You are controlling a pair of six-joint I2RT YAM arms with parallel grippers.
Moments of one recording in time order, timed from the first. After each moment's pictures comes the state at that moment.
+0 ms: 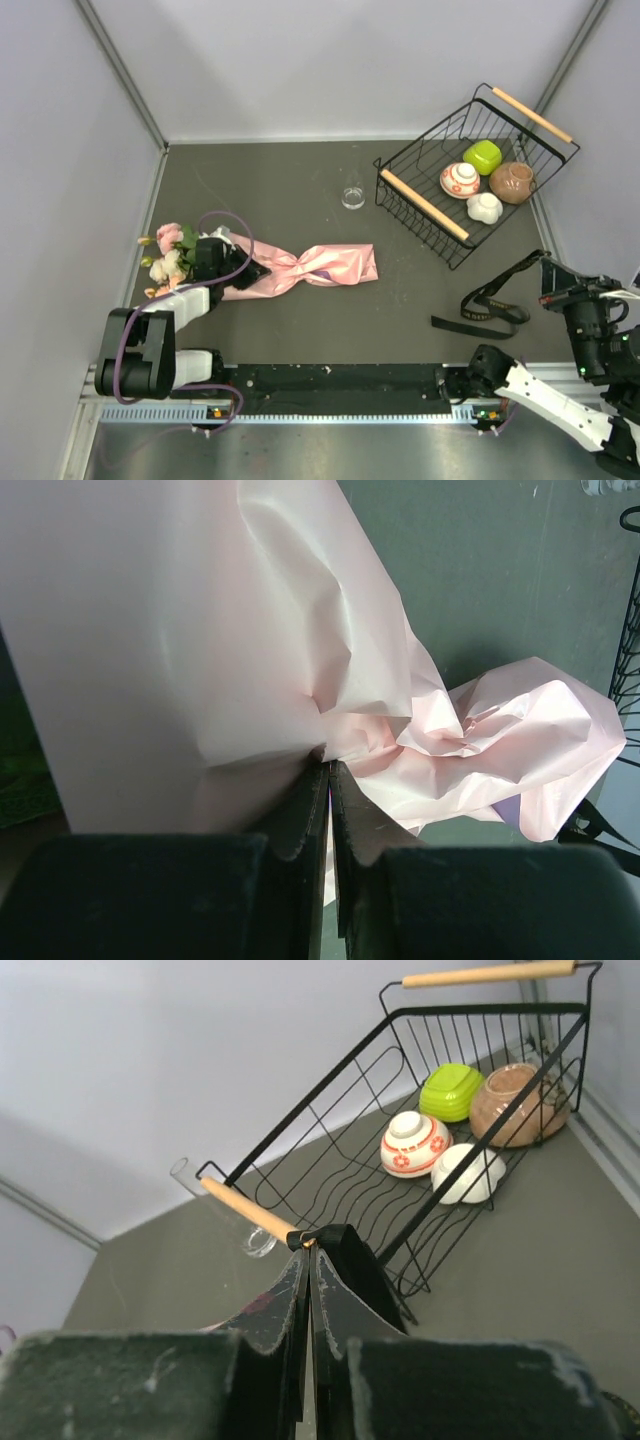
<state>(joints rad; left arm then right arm) -0.06 1.27 0.37 0.18 0.39 -0.75 0.97 0.01 0.91 -0.72 0.99 0.37</state>
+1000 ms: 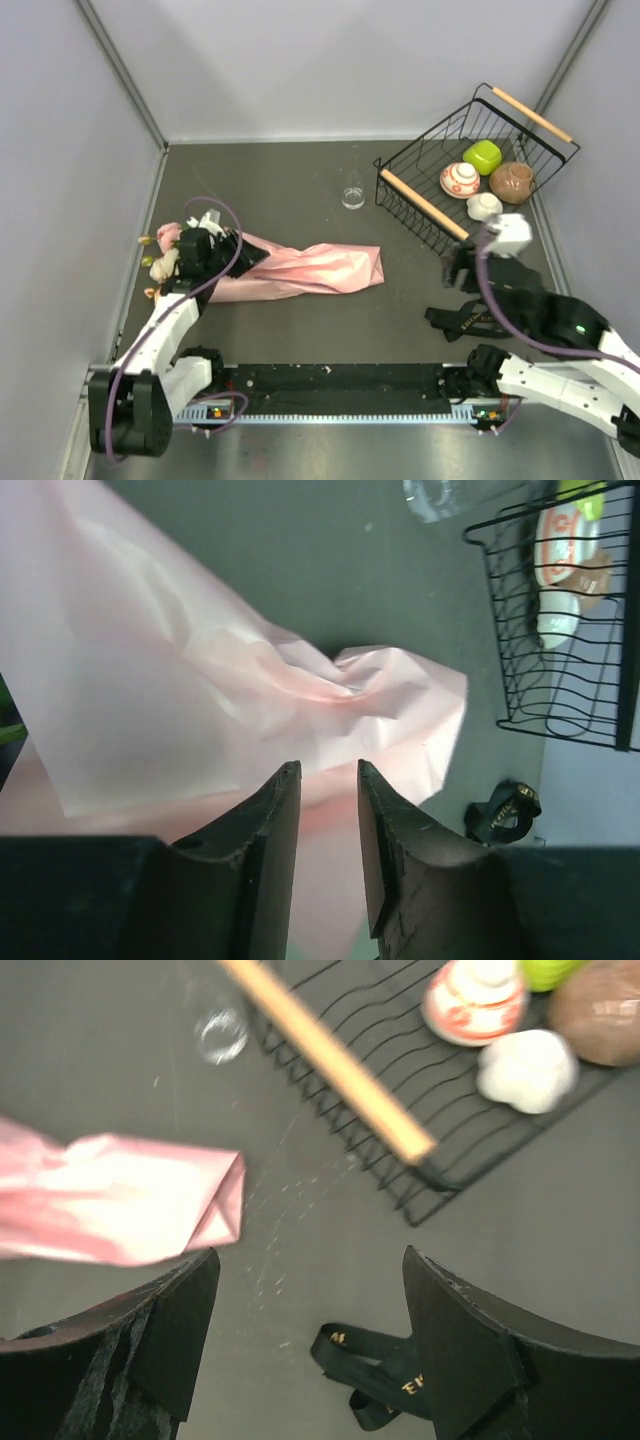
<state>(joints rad) -0.05 1.00 0.47 -0.06 0.43 -0.75 0.98 0.48 0.94 -0.91 0.81 0.48</state>
